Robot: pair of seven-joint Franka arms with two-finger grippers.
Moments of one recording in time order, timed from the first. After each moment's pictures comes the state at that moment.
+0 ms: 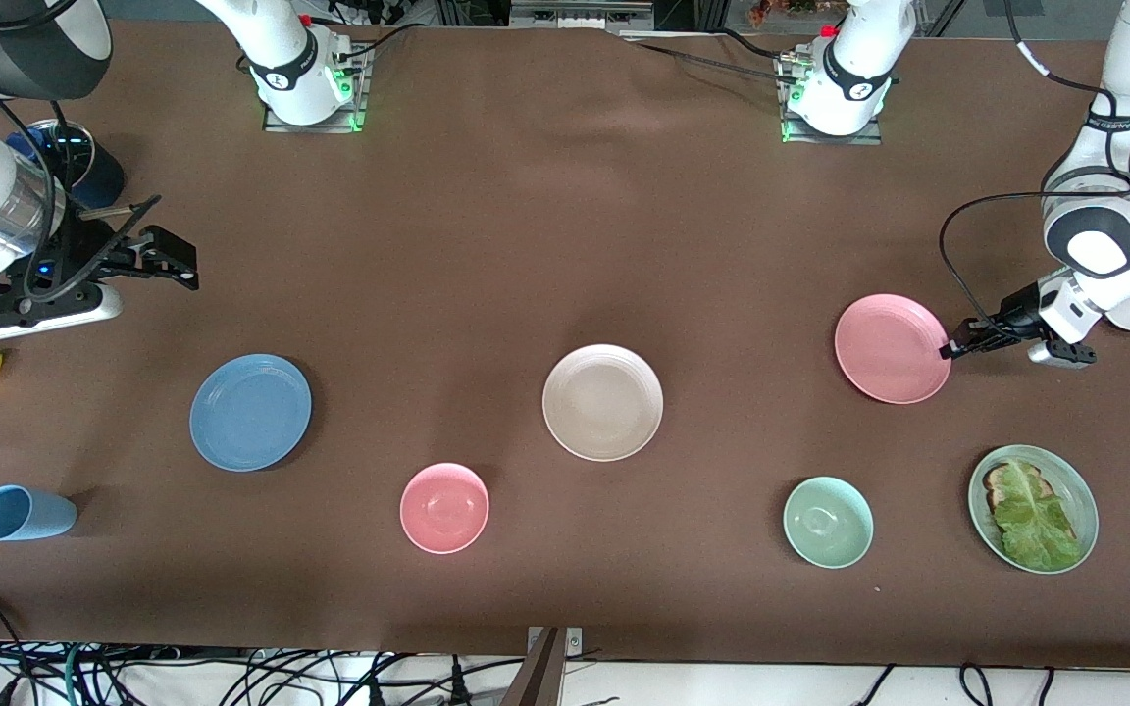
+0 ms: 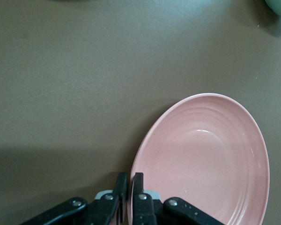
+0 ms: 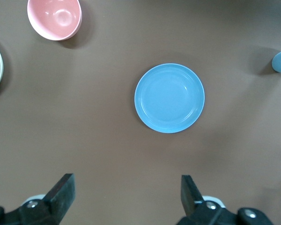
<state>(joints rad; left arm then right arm) 0.41 0.43 0.00 -2.19 -0.79 2.45 0.97 0.11 0.17 0.03 -1.47 0.00 1.61 -0.07</state>
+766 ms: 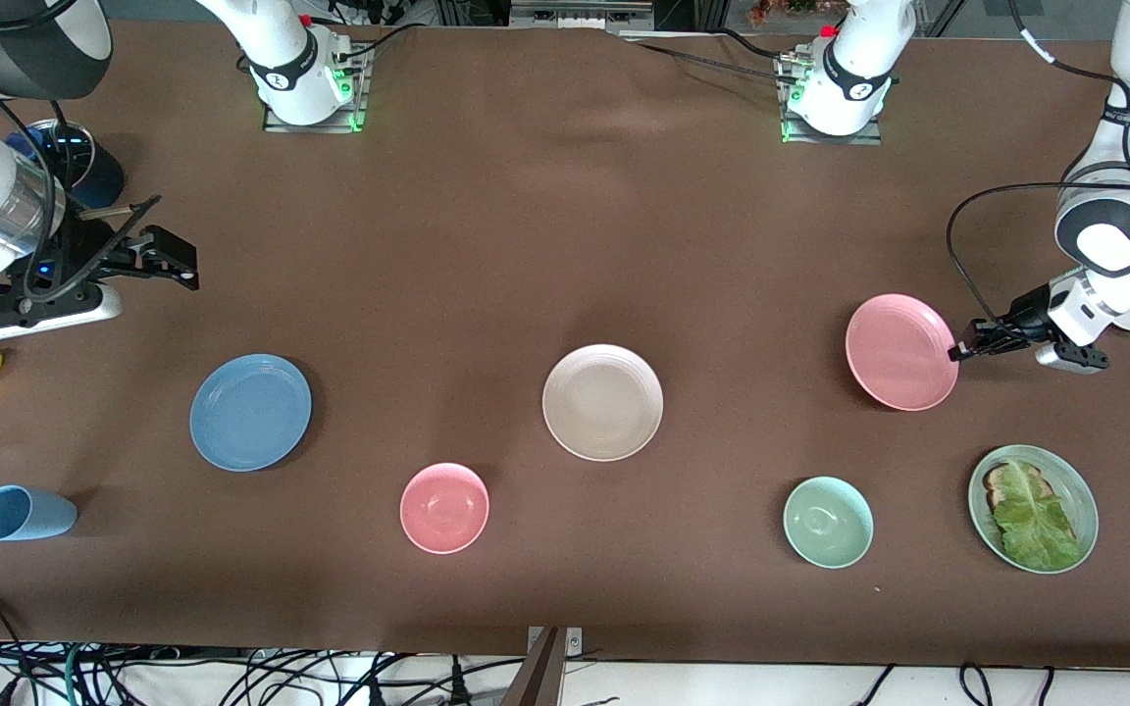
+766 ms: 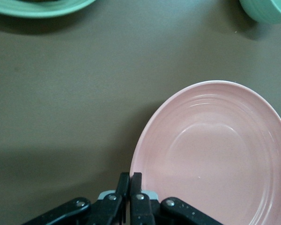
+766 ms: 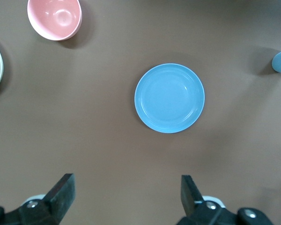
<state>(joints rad) 0.38 0.34 -0.02 -2.16 -0.61 2.37 0.80 0.11 0.17 0.03 -1.47 0.00 1.61 -0.07</state>
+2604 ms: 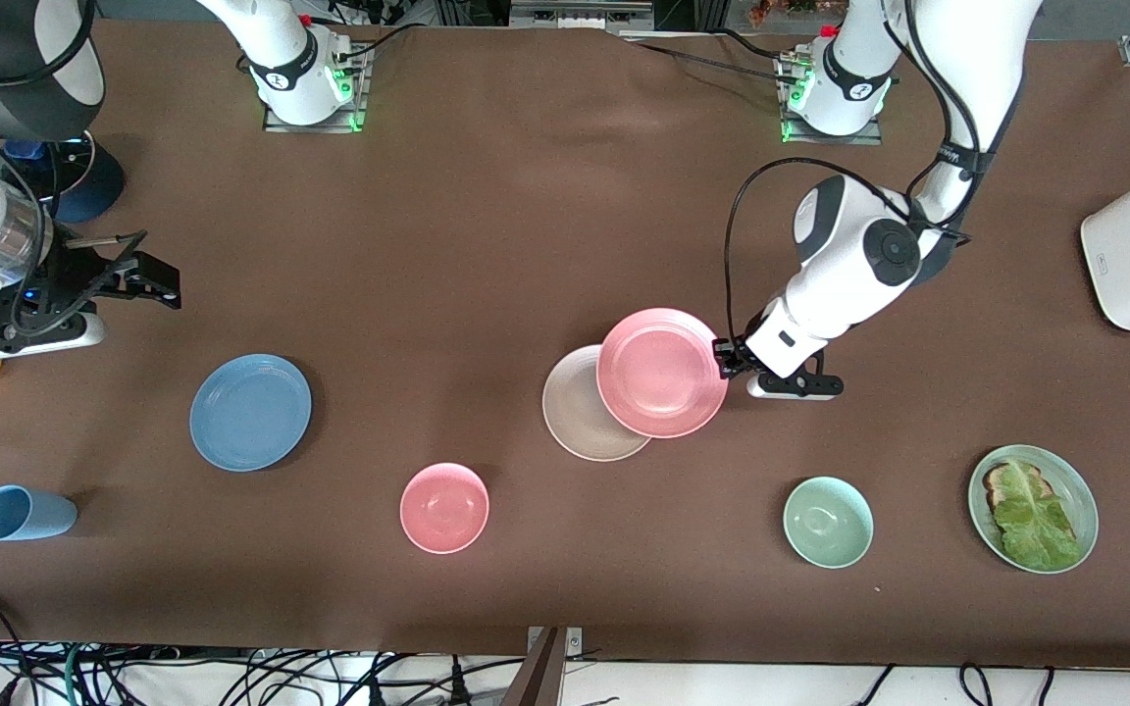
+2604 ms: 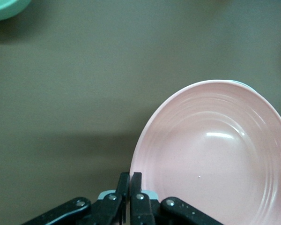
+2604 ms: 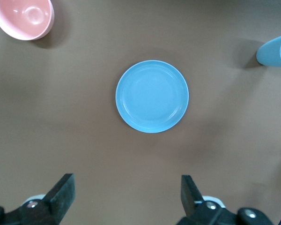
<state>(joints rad) -0.17 0.41 -0.25 -1.97 -0.18 2.55 -0.34 0.07 0.21 0.02 -1.47 -0.03 1.63 -0.07</state>
